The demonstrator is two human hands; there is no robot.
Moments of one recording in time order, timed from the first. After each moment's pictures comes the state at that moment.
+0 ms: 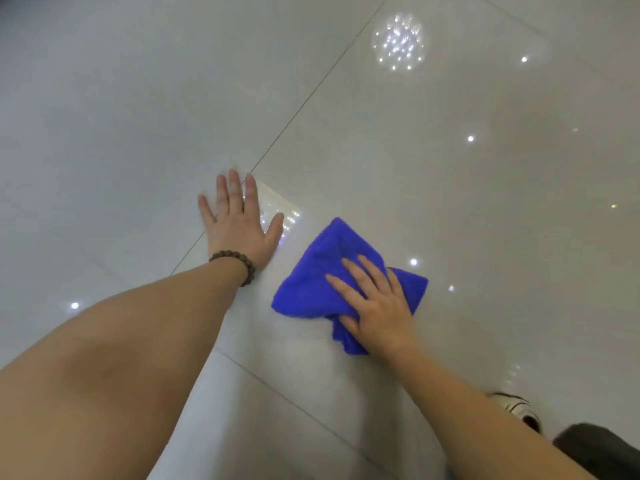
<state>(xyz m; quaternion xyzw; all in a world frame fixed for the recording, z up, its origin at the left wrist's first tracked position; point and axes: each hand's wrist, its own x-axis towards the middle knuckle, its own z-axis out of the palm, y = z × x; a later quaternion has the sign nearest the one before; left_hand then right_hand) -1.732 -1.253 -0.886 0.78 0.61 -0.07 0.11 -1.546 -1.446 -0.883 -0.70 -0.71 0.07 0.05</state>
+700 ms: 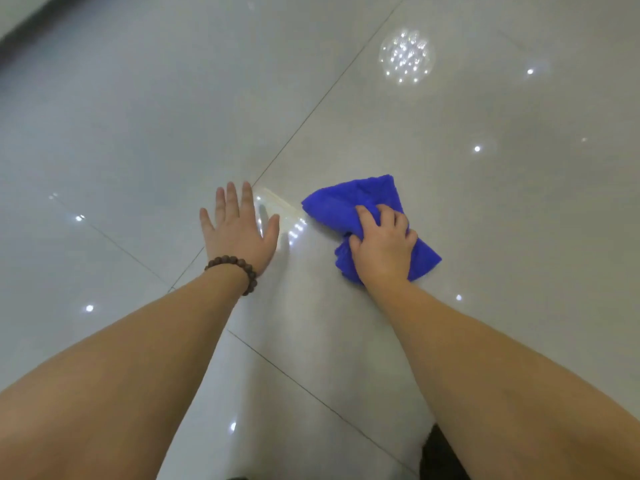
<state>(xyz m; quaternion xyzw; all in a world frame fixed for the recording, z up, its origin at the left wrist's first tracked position) -1.739 -1.285 -0.814 0.74 0.65 -0.09 0.15 -1.546 -1.366 -0.826 -0.85 -0.51 0.14 0.00</state>
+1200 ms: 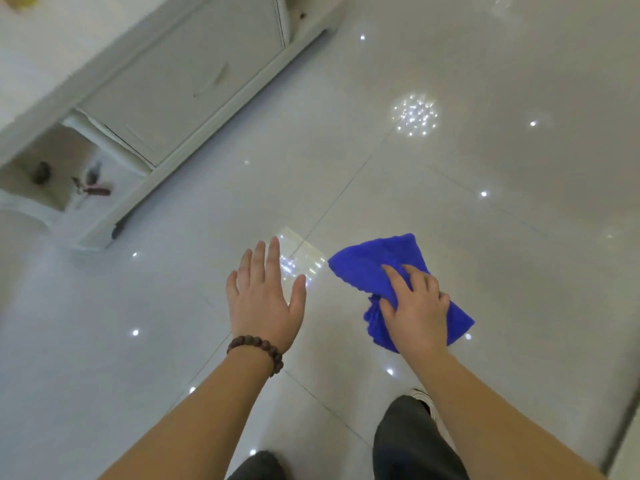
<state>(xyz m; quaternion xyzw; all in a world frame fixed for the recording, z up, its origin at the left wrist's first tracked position) -1.683 -1.325 -0.453 0.74 0.65 0.01 0.14 -1.479 -1.396 -0.493 -0.83 -0.54 0.14 0.05</state>
